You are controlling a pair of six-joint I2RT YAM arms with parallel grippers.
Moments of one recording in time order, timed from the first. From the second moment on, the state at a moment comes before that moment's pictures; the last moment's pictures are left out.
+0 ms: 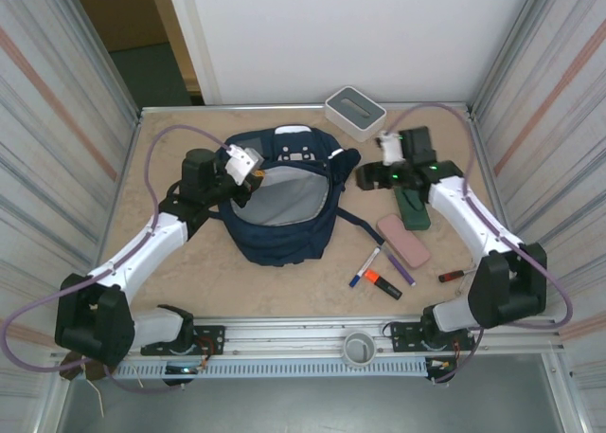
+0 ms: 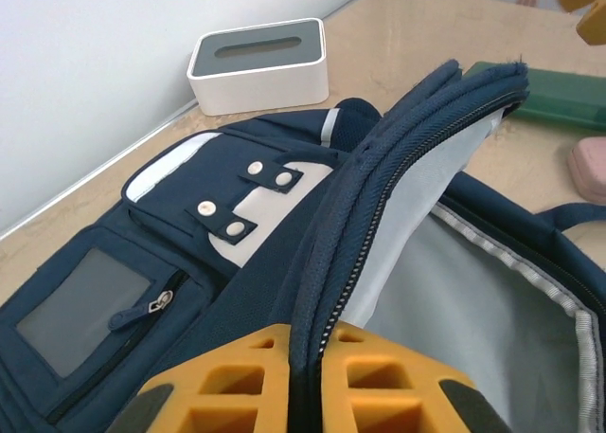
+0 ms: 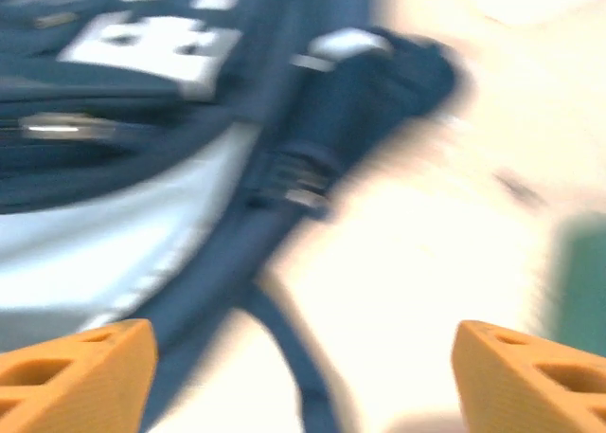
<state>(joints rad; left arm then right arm) -0.35 1.24 0.85 -0.04 0.38 0.32 0.21 1.41 1.11 -0.55 -0.21 0.08</state>
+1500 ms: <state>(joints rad) -0.28 1.24 0.94 -0.08 0.49 -0.15 0.51 1.47 1.23 -0.79 -0.40 0.11</state>
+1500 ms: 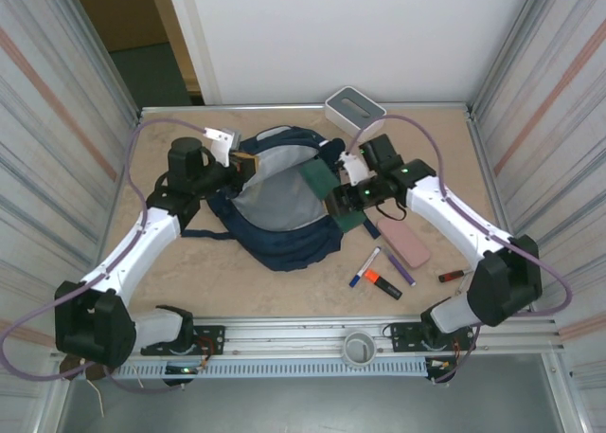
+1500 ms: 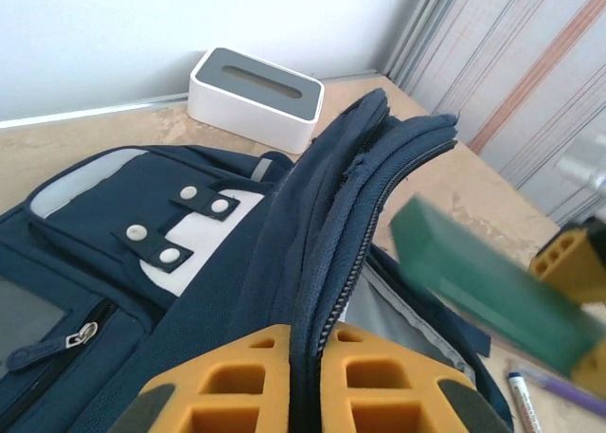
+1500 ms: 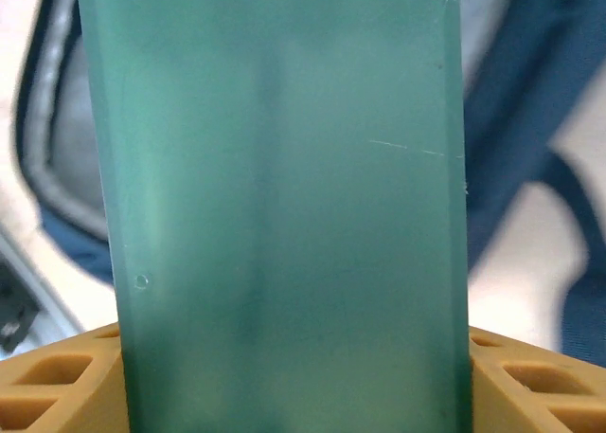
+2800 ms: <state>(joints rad) -0.20 1.34 1.03 0.00 0.72 -0.44 0.74 1.80 1.24 -0.49 -0.14 0.07</state>
